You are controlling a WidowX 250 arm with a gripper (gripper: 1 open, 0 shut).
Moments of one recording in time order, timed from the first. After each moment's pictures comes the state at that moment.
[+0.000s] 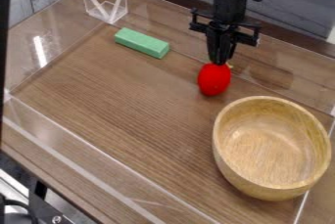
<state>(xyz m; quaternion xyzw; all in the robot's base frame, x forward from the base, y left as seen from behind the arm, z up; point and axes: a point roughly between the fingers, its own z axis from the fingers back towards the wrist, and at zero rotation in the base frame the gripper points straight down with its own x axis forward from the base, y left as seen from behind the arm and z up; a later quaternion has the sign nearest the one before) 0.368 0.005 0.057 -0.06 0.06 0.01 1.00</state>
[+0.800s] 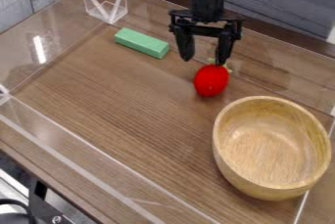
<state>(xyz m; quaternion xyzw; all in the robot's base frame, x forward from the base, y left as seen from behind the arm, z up) 0.350 0.024 0.069 -0.09 0.05 0.09 0.99</state>
